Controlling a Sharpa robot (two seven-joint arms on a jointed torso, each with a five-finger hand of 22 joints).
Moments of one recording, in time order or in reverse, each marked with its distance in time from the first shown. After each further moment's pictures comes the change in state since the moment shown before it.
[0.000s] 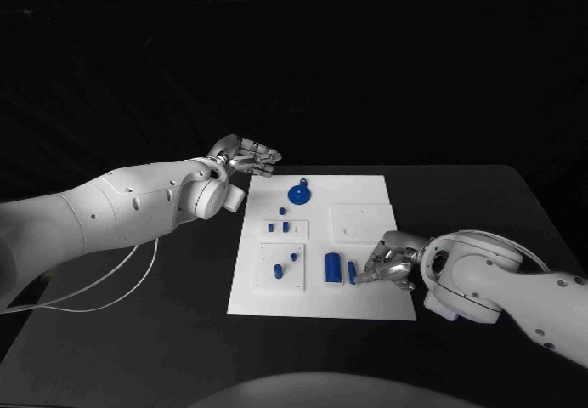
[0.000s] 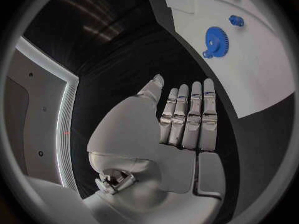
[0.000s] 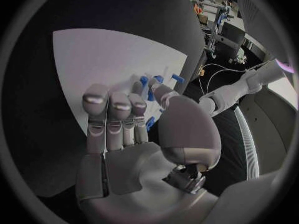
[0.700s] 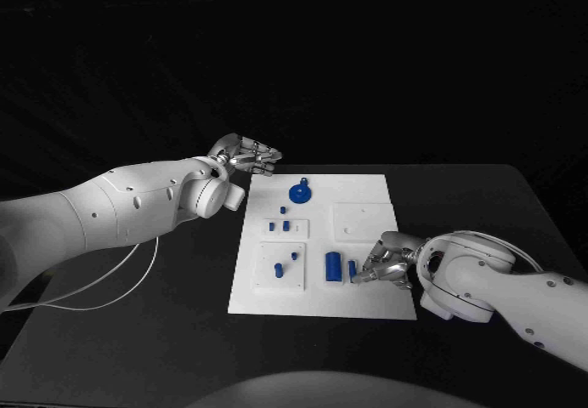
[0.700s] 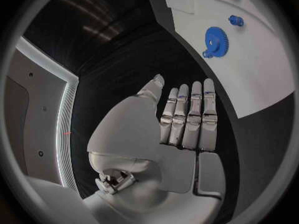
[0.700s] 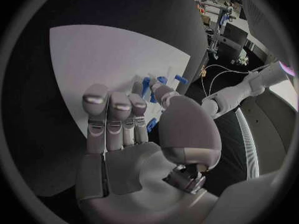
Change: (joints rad) left arm 0.000 0.000 0.000 0.000 0.000 0.000 -0.001; left_hand 0.000 0.000 0.000 0.000 0.000 0.000 0.000 0.000 0.000 0.000 0.000 0.000 0.000 0.000 0.000 0.000 0.000 0.000 0.000 0.000 0.000 0.000; right arm -0.011 0.027 0.000 -0.028 -0.029 -0.006 -0.008; right_hand -0.004 0.004 0.013 -0.001 0.000 0.000 0.000 0.000 0.005 0.004 -0.004 0.000 0.000 0.003 -0.003 0.000 0.000 0.000 0.000 0.000 0.000 0.000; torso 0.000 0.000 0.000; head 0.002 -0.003
